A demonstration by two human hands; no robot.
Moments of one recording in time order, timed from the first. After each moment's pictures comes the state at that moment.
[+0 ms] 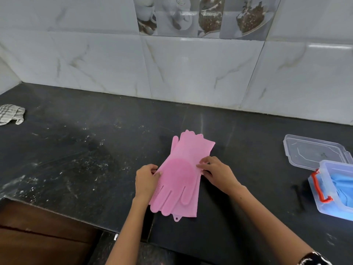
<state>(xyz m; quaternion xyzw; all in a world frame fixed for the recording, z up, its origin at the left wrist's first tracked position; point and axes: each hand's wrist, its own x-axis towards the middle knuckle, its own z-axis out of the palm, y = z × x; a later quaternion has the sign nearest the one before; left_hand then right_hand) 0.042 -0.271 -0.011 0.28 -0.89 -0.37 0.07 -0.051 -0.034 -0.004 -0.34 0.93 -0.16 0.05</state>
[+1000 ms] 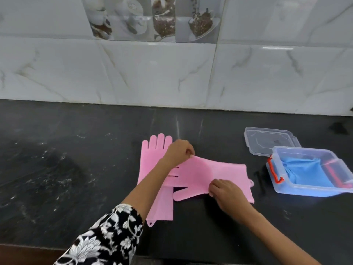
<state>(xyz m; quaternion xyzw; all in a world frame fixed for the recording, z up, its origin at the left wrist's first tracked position) -0.082 -0.134 0.041 -0.14 -0.96 -0.26 -0.04 0.015 0.078 0.008 -0.32 0.94 -0.08 0.02</state>
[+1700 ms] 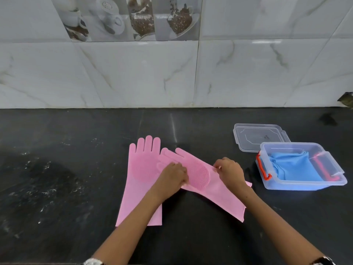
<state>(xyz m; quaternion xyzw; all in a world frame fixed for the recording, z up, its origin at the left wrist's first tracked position) -0.025 -0.114 0.011 -0.27 -0.96 -0.11 -0.03 -0.055 0.104 0.004 -0.03 0.99 -0.16 0.03</state>
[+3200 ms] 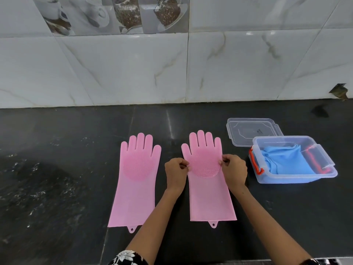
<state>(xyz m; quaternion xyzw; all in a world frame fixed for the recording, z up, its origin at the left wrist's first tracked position) -0.034 -0.051 -0.013 0.11 -0.86 -0.49 0.05 -0.052 0.124 -0.011 0.17 0.93 -0.33 -0.06</state>
